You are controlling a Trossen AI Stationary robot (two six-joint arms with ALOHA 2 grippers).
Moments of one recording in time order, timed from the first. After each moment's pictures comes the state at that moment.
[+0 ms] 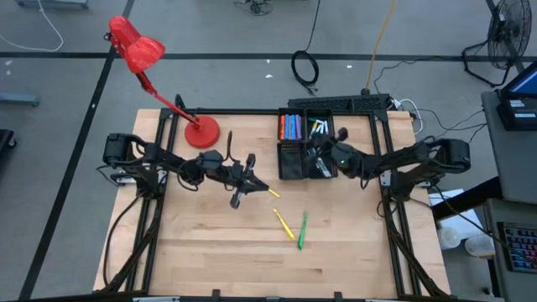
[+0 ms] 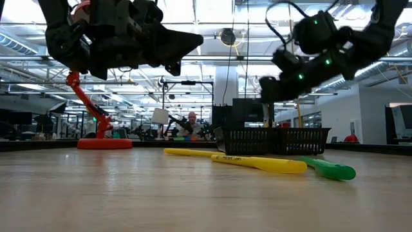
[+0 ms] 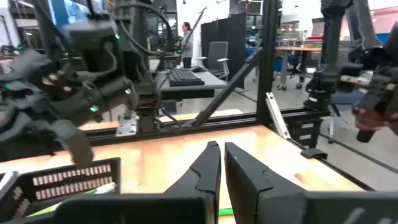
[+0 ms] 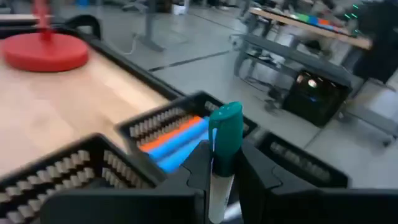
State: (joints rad) left arm 0.08 1.65 0.53 1.18 0.41 0.00; right arm -0.22 1.41 0.39 0.74 0.69 0.01
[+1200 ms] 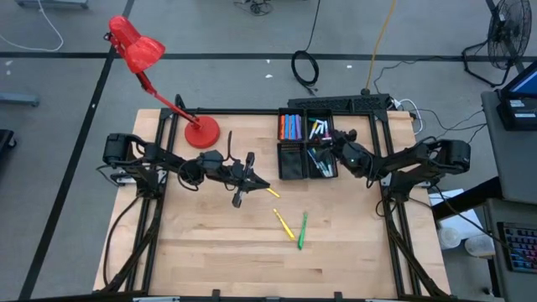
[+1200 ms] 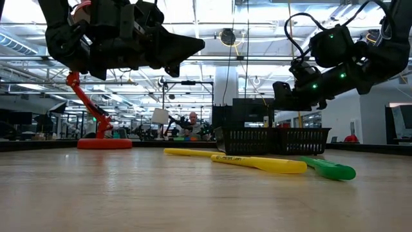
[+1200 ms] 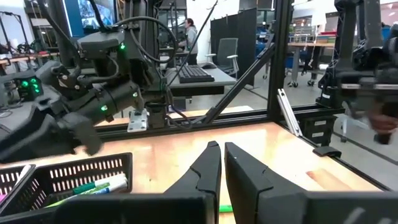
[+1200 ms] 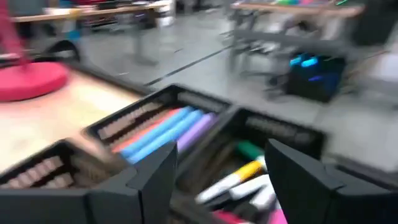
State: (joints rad) left arm 0.08 1.65 0.53 1.17 0.36 0.02; right arm -0.33 1.41 0.24 0.94 0.61 0.16
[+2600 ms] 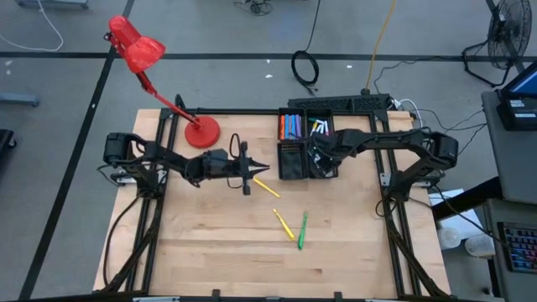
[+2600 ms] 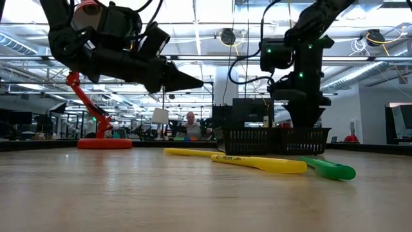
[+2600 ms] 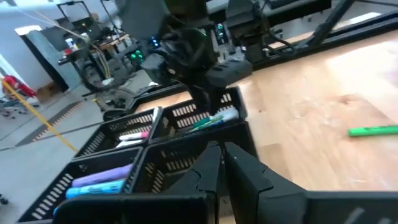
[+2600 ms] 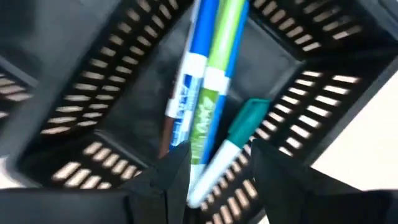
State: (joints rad) left arm 0.12 1.65 0.53 0.98 0.00 0.35; right arm -0.36 1.54 0.91 -0.80 0.10 0.49
